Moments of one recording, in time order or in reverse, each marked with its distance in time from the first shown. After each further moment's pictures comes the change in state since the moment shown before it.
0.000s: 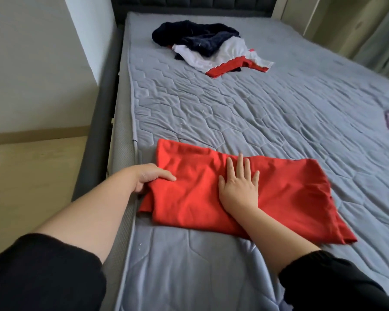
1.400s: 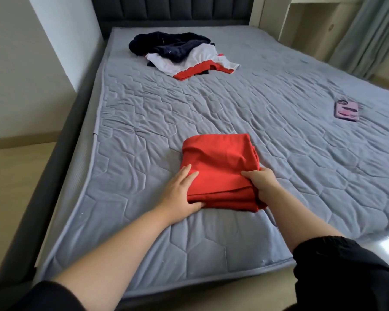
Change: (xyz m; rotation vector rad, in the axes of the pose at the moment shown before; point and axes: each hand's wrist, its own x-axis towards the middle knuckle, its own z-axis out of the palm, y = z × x) left_hand -0.024 -0.034 0.233 0.799 0.411 0.862; right_hand -0.028 0.188 -0.088 1.242 -0.164 0.663
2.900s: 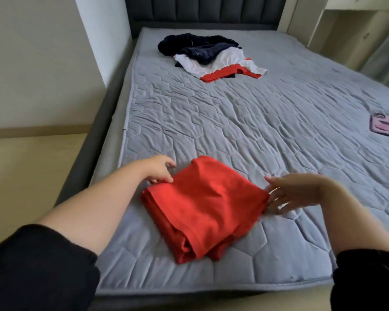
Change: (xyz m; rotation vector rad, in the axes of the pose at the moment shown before) left_hand 0.030 -0.071 -0.116 -0.169 -0.384 -0.541; right_hand -0.003 -0.045 -0.023 -0.542 -0.704 0.257
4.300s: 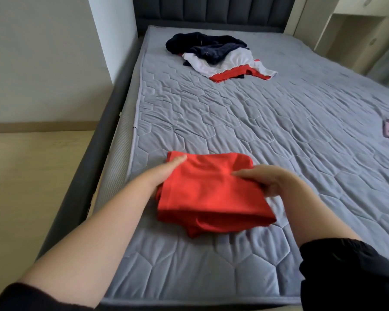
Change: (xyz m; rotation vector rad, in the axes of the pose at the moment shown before) left_hand -0.029 -0.016 0.014 -1.001 -0.004 -0.163; right_hand 0.068 -0.054 0.075 0.119 0.051 -0.050
